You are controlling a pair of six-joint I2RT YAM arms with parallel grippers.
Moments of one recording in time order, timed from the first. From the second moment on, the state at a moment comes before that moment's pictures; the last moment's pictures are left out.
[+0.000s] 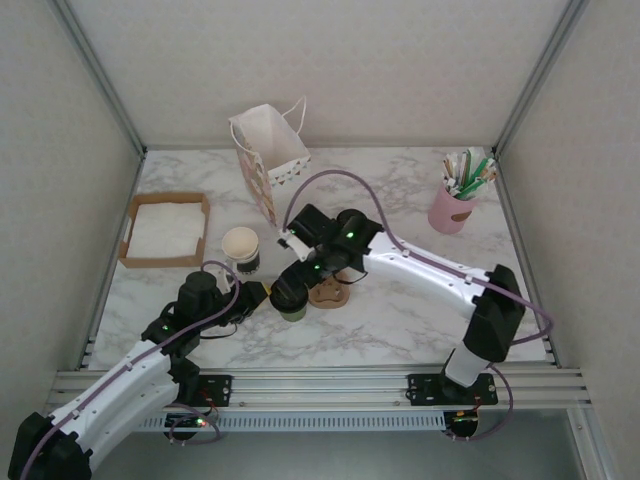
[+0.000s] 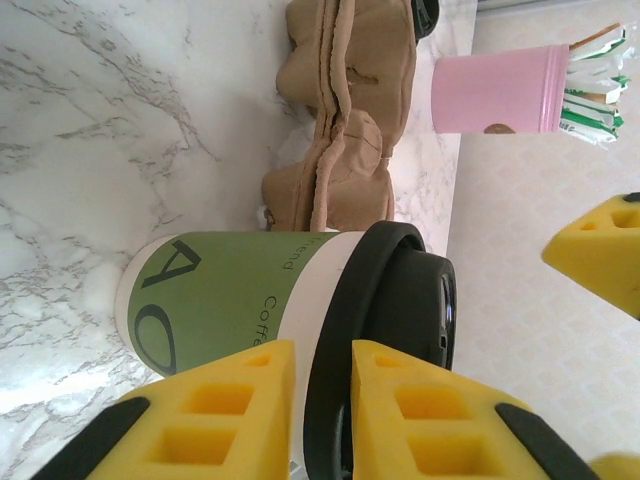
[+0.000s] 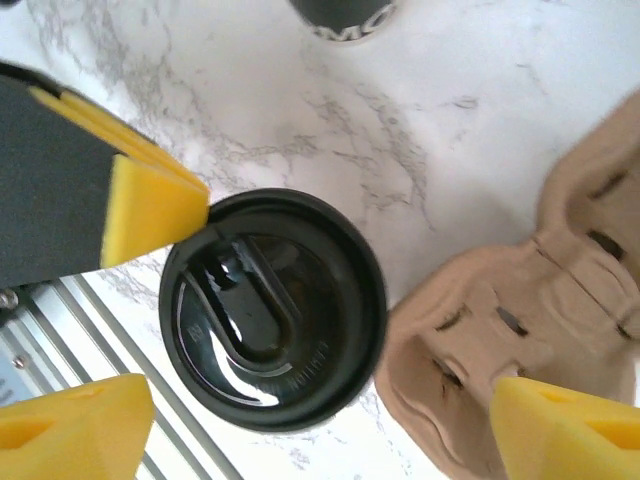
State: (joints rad) left arm -0.45 0.65 0.25 -0.12 0.39 -1.19; right arm 1.00 1.64 1.48 -0.93 -0.11 0.21
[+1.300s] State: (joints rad) left arm -0.52 0.70 0.28 -0.12 0.33 -1.18; right arm 0.86 1.63 1.22 -0.74 -0.42 0.40
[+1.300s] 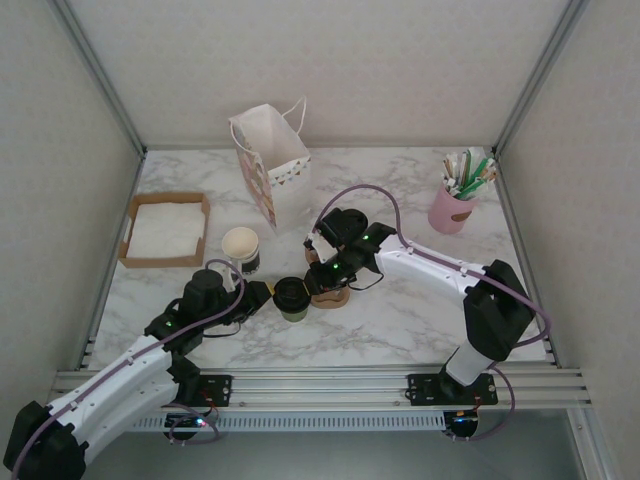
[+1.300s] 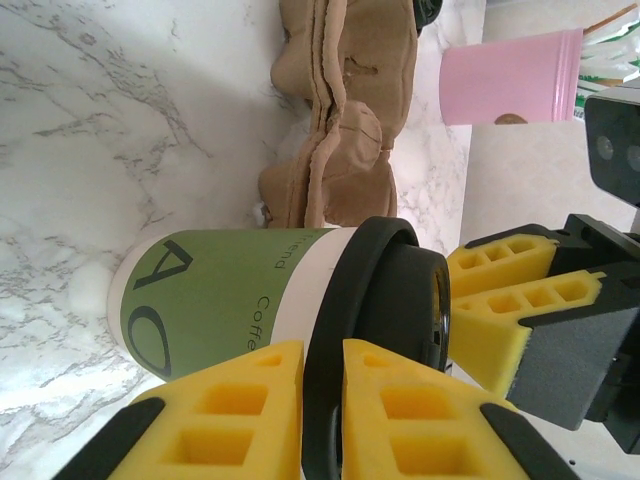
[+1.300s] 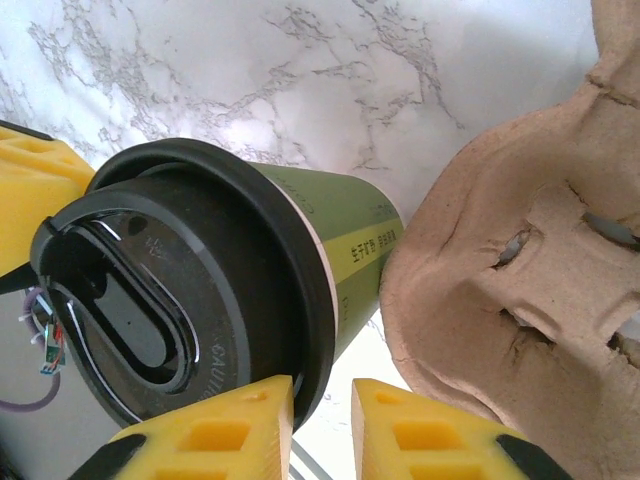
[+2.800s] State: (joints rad) left arm -0.59 0.56 0.27 -0.31 0.22 -1.23; right arm 0.84 1.77 1.36 -0.74 -0.44 0.34
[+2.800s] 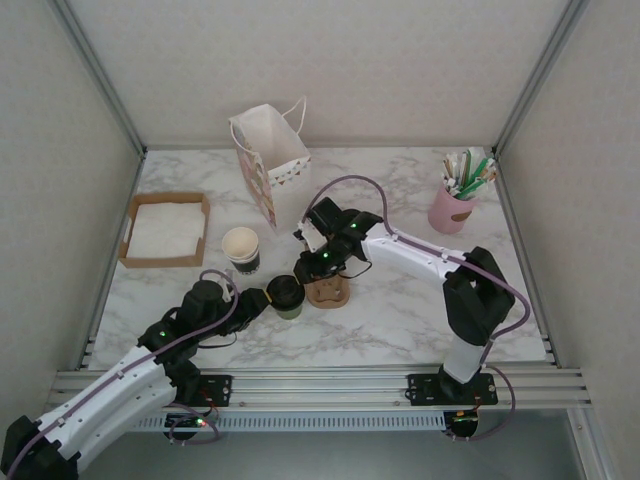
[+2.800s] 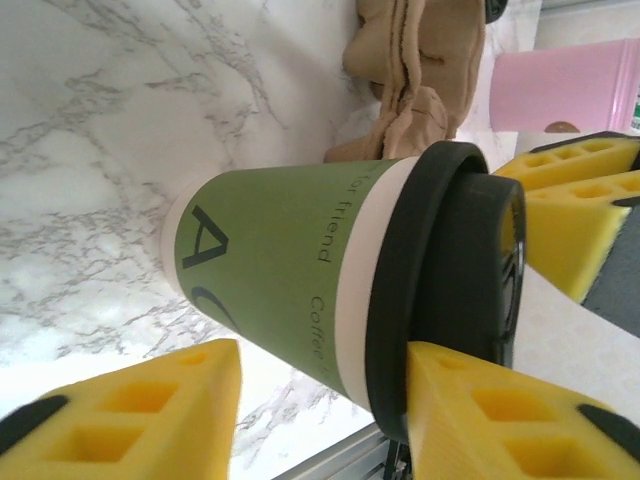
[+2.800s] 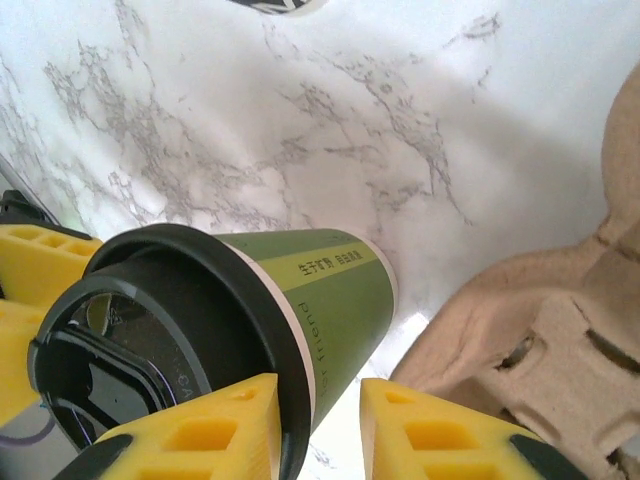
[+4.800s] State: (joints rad) left arm -0.43 0.81 0.47 -0.39 0.34 -0.99; right arm 0.86 1.55 1.07 -0.53 -0.60 0.57
